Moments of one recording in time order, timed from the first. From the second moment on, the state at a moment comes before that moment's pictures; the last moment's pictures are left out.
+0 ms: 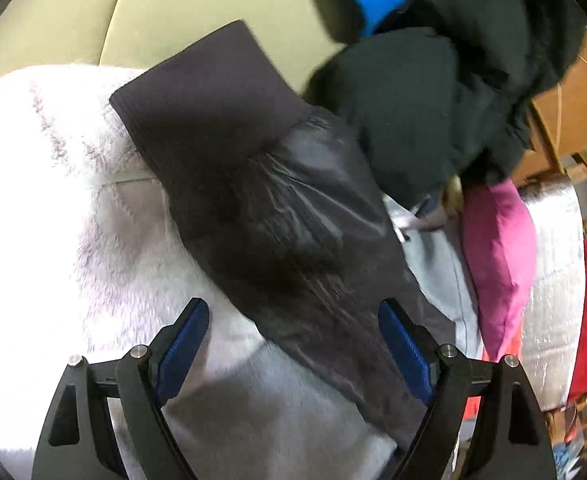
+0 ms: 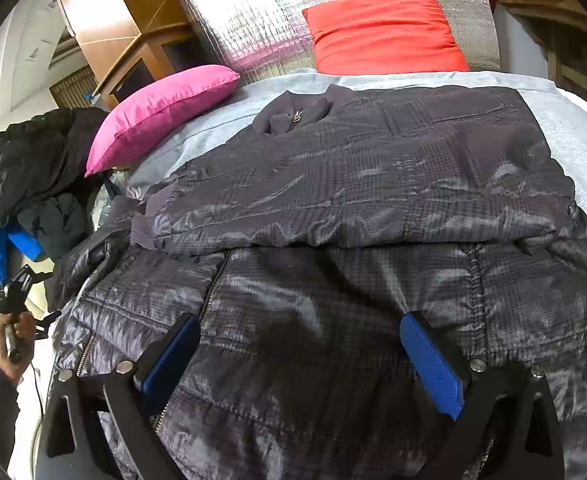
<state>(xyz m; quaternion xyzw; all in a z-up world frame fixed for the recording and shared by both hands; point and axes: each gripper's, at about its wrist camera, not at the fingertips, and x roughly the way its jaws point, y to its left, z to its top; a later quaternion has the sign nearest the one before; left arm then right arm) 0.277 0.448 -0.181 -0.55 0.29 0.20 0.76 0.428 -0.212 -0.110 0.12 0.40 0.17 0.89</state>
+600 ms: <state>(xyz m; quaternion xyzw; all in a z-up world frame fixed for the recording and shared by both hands) 0.304 0.314 0.021 -0.23 0.22 0.20 0.93 0.429 -0.211 -0.111 0.12 0.40 0.17 0.89</state>
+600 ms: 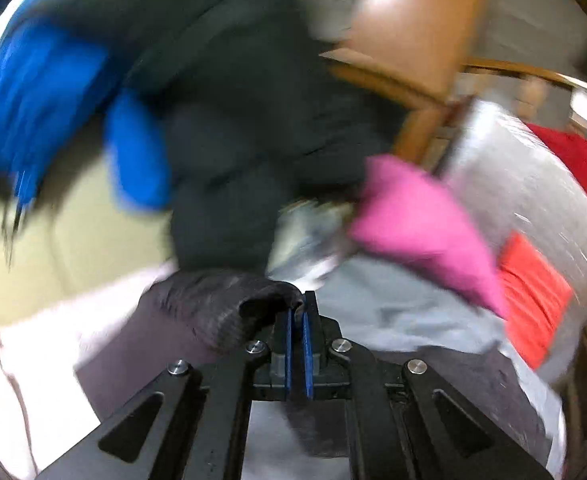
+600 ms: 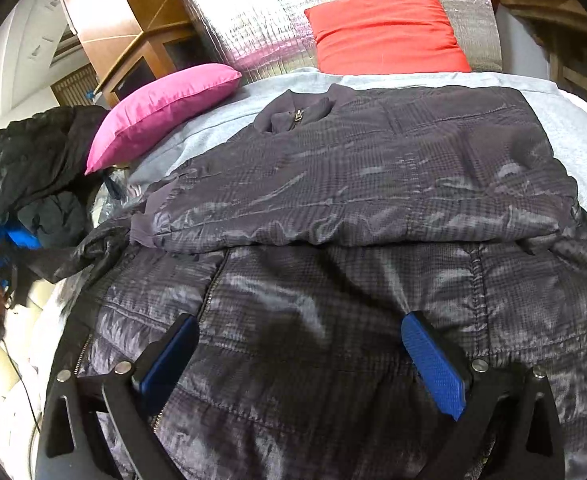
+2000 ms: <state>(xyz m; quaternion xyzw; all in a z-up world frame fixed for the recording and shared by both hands) 0.430 0.119 -0.079 -0.12 0.41 0.03 0.90 0.440 -0.218 -0.027 0.07 0.33 0.17 0.93</state>
